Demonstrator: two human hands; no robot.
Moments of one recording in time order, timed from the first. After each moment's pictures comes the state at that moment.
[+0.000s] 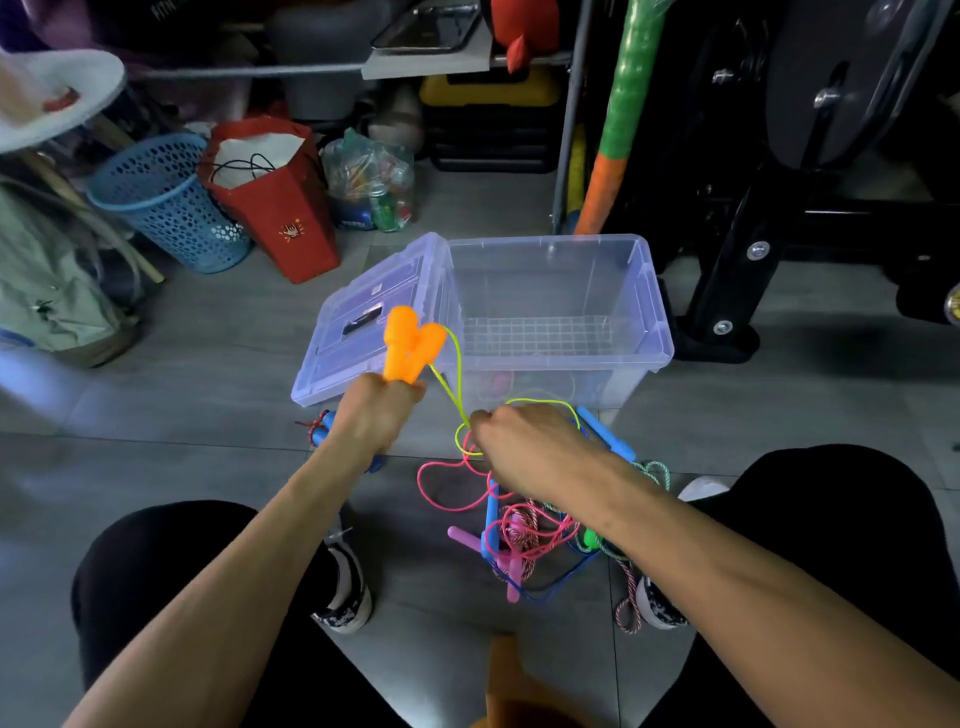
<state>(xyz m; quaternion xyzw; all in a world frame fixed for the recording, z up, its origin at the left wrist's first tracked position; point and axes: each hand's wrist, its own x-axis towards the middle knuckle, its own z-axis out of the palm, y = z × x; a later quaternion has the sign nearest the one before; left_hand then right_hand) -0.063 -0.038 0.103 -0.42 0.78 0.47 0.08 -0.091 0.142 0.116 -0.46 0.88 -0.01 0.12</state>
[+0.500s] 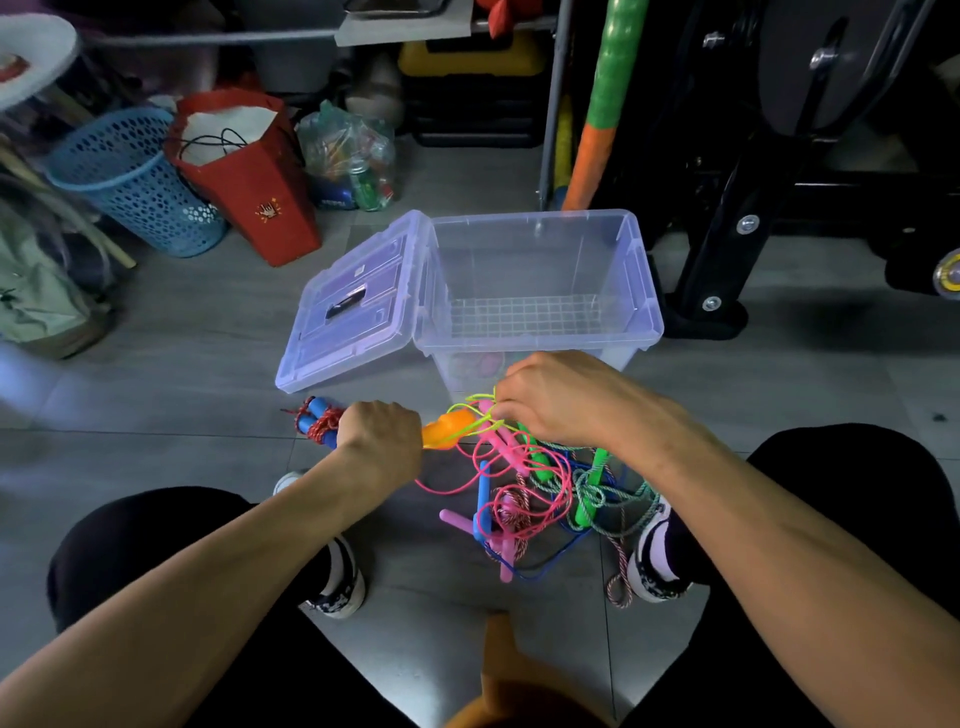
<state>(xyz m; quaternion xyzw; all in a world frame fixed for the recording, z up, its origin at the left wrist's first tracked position) -0.049 -0.009 0.078 -0.06 0.92 -0.24 0.30 -0.131 0.171 0.124 -0.50 0.85 -0.03 0.15</state>
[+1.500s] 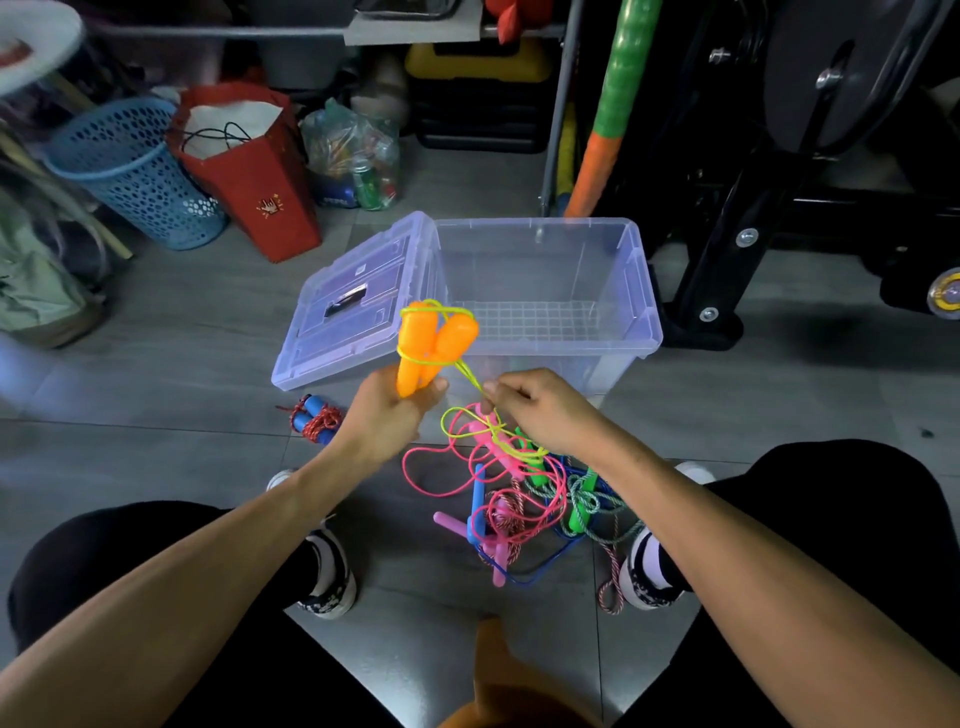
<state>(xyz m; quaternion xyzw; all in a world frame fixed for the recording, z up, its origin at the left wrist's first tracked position) -0.050 -0.026 0.078 -0.20 0.86 0.48 0.02 -0.124 0.159 0.078 -0.24 0.82 -0.44 0.27</state>
